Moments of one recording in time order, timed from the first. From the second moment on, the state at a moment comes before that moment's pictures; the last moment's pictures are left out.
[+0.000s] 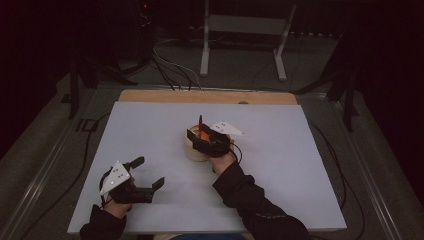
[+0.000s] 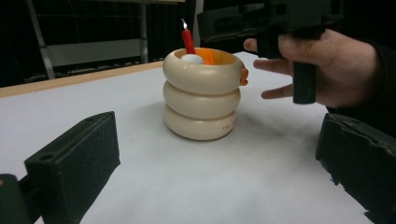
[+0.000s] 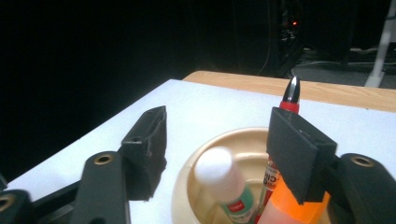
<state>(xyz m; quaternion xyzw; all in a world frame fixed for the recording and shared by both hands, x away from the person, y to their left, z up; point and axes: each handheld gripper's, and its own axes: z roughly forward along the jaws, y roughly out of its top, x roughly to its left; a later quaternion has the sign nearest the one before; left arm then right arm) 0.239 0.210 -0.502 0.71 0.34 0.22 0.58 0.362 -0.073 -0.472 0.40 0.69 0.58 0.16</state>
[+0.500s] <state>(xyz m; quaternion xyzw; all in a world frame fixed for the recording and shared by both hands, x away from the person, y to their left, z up) 0.240 0.210 -0.502 0.71 0.34 0.21 0.58 0.361 -0.086 -0.447 0.31 0.75 0.57 0.15</state>
